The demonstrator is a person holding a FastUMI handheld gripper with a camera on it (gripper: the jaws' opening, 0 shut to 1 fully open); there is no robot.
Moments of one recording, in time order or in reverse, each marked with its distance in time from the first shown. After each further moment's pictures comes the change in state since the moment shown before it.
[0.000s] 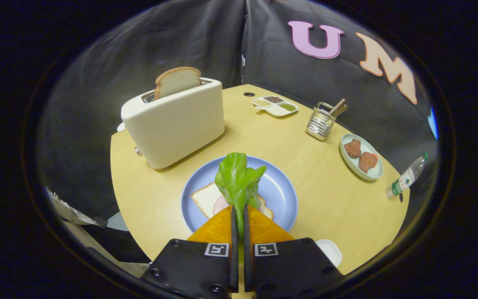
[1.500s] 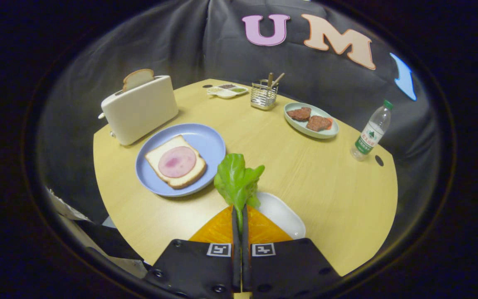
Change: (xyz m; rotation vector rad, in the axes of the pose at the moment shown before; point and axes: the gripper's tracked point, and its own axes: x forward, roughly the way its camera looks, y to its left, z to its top) arm -0.067 -0.112 -0.091 0.114 -0.006 -0.135
